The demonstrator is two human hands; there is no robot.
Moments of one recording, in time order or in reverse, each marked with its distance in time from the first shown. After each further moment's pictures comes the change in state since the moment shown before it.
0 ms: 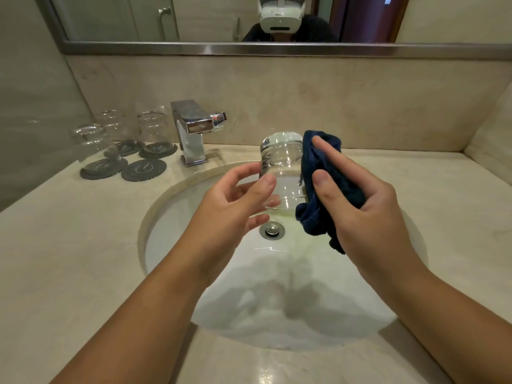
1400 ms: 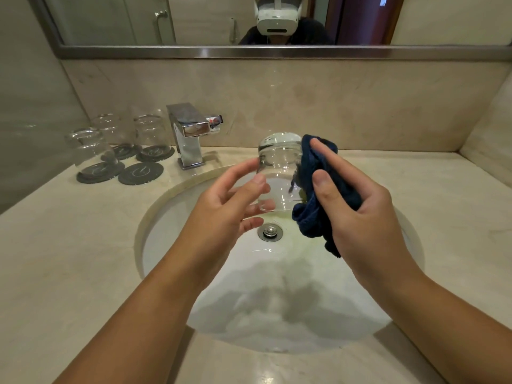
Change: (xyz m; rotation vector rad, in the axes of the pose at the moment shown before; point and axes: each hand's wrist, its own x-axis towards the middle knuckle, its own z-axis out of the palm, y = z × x) left_hand -0.001 0.004 0.000 -0.028 -0.018 0.009; right_hand -0.002 -0.004 0.001 -0.008 0.019 0.033
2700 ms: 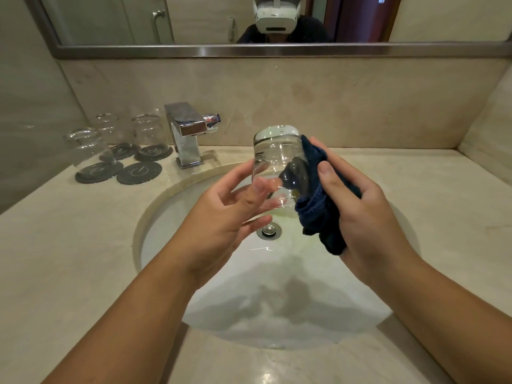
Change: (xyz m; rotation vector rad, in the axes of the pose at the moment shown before) left_hand -0.001 0.000 -0.002 -0.018 -0.115 -0.016; right_hand 0.009 -0.001 -0.002 0.278 -0.058 0.183
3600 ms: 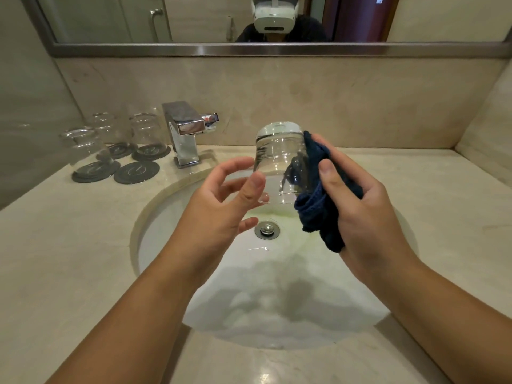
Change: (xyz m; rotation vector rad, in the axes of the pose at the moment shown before) left_hand 0.001 -0.001 0.002 0.060 0.129 0.056; right_hand -0.001 0.004 0.000 -0.050 0.059 -0.079
